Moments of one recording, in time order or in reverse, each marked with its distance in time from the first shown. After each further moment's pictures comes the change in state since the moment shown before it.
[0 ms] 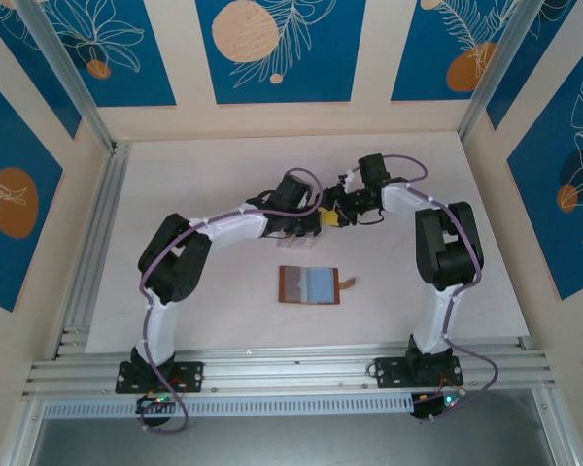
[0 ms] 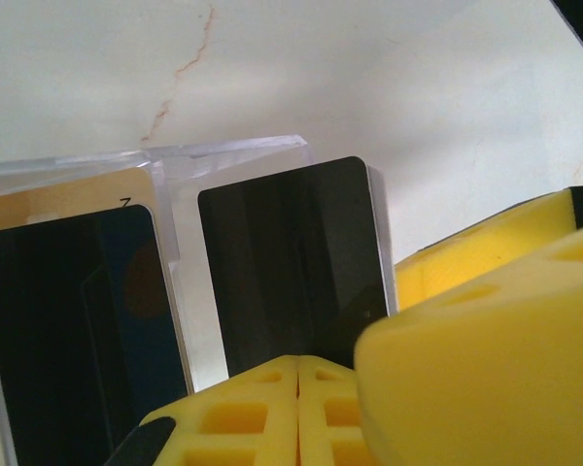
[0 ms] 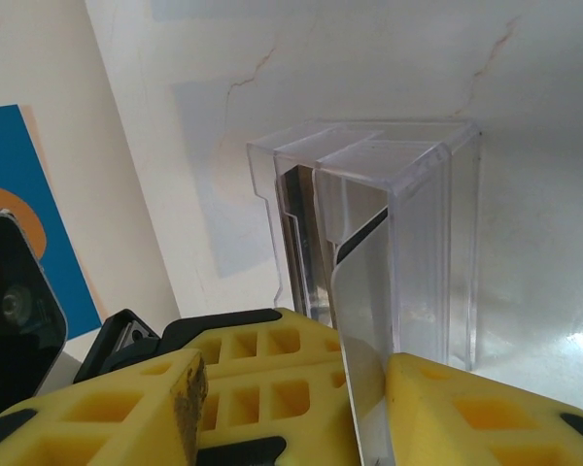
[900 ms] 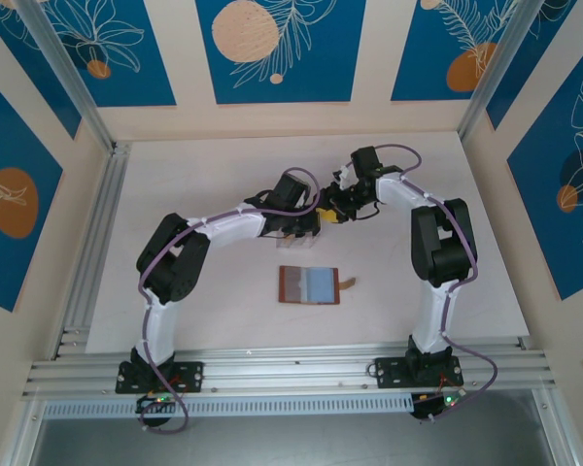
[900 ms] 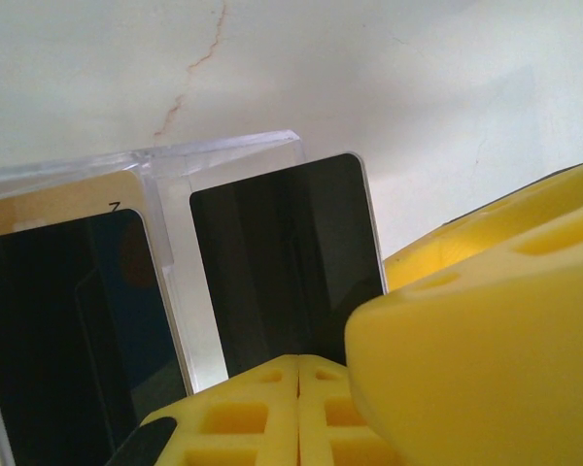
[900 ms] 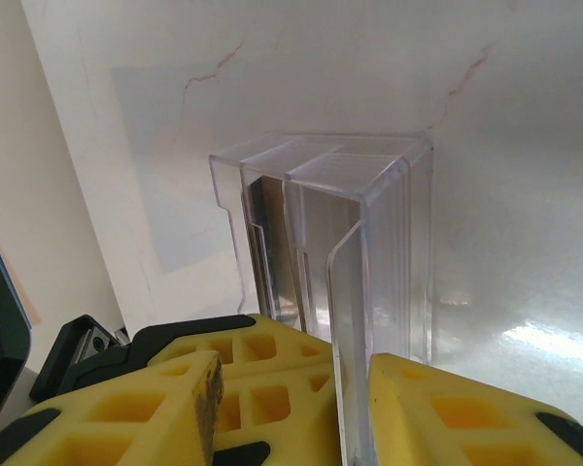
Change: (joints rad) left arm 0.011 -0.008 -0.010 0.000 0.019 -0.009; right arm 0.032 0.048 0.145 -0.203 0.115 -0.135
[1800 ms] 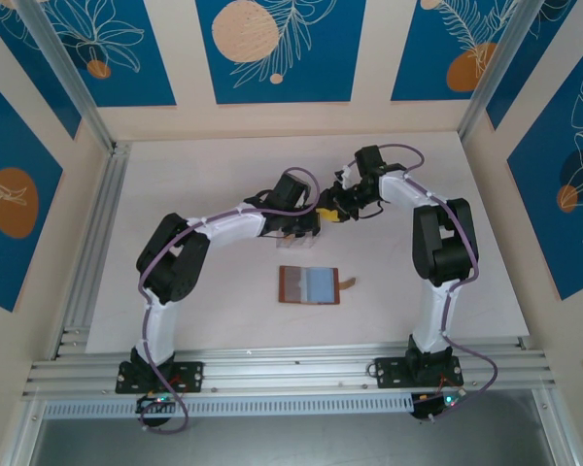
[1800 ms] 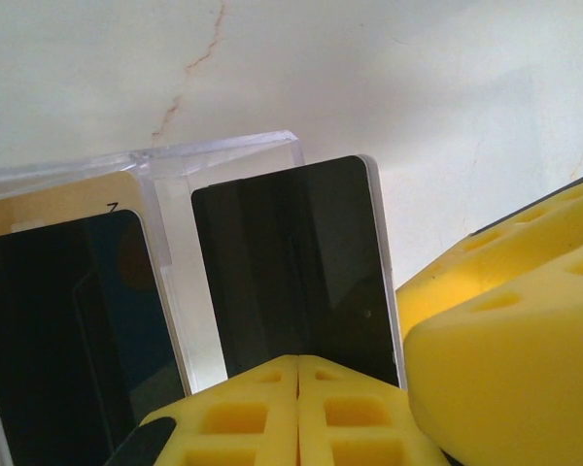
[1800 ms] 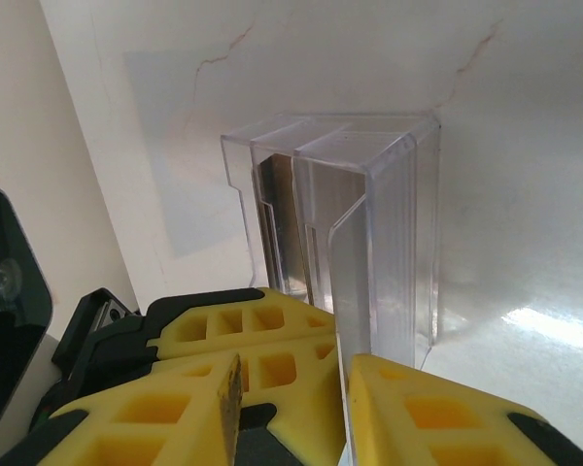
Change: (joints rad) left arm 0.002 0.000 0.001 -0.001 0.004 0.000; right arm -0.023 0.002 0.018 -0.055 -0.048 -0.033
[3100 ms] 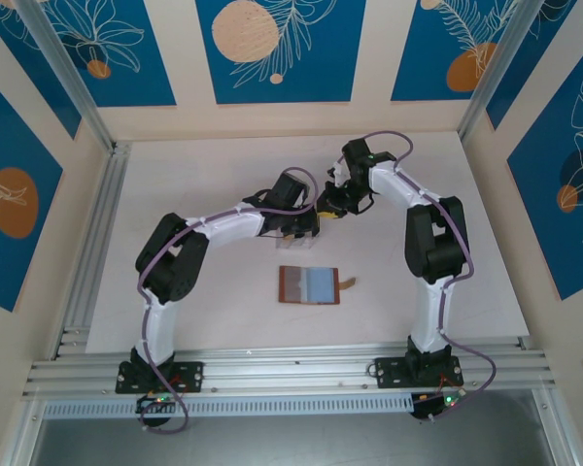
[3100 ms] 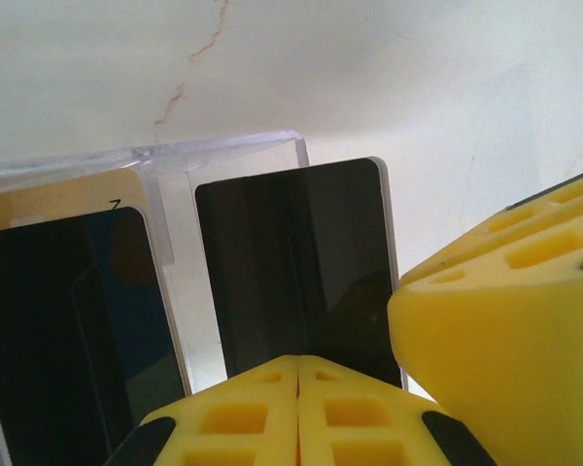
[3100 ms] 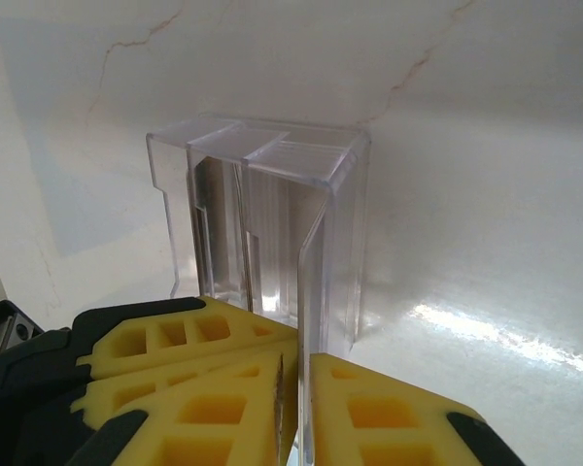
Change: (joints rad) left arm 0.006 -0.004 -0.001 -0.010 0.019 -0.019; right arm 0.057 0.043 0.161 -0.214 0.224 -0.143
